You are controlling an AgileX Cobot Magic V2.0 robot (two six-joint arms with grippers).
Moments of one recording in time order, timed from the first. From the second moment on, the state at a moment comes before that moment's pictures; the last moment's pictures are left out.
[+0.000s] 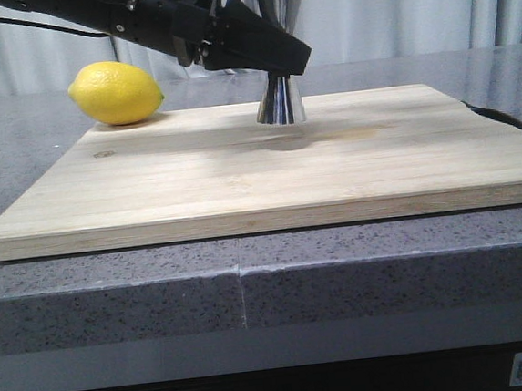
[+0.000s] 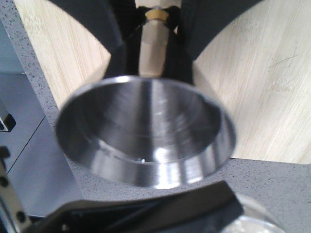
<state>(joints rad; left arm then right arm) -0.41 2.03 -1.59 -1.30 1.19 1.72 0.48 1.43 -1.09 -0.73 0.05 0.03</state>
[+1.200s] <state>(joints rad) -0.41 2.03 -1.59 -1.28 1.19 1.72 0.25 1.47 -0.97 -0.36 -0.19 0.06</state>
